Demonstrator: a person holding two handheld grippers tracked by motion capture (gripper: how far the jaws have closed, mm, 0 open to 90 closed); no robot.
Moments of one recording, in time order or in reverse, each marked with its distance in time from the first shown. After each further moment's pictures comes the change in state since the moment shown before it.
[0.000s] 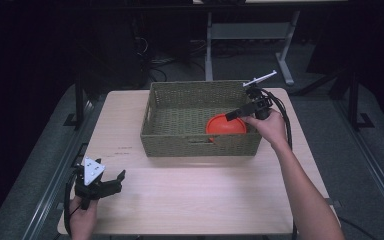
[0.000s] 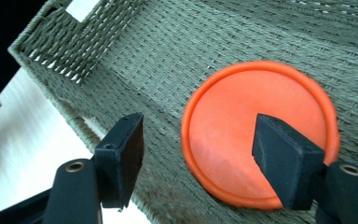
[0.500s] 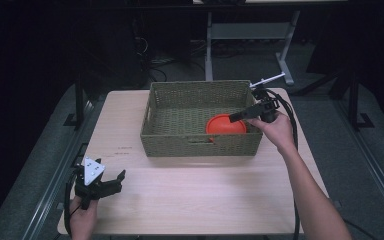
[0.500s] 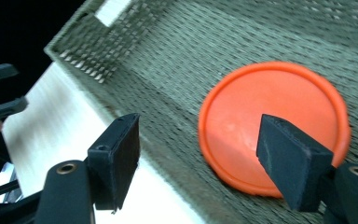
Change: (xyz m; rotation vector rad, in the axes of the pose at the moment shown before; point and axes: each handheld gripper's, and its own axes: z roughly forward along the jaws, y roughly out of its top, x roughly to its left) left arm 0.000 0.000 0.000 -0.003 0.003 -0.004; right arm 0.007 -0.013 -0.021 -0.044 0.055 -0.018
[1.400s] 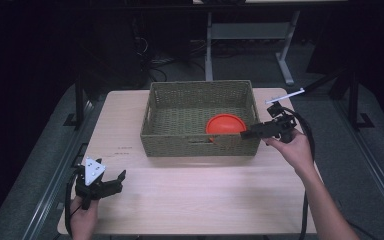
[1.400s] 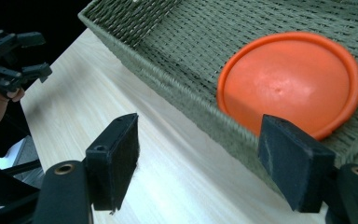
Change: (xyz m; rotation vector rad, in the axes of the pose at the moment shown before) left arm -0.002 0.000 0.001 0.001 -0.001 0.003; right arm 0.015 -0.057 -0.034 -0.036 0.032 -0.057
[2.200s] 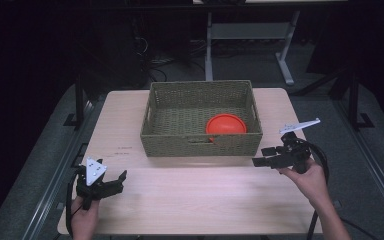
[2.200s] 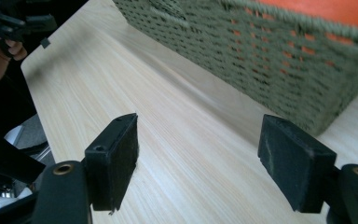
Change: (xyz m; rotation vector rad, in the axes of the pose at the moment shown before) left arm -0.002 0.000 0.001 0.001 -0.004 0.003; right arm 0.004 -0.077 -0.012 -0.008 0.002 -0.041
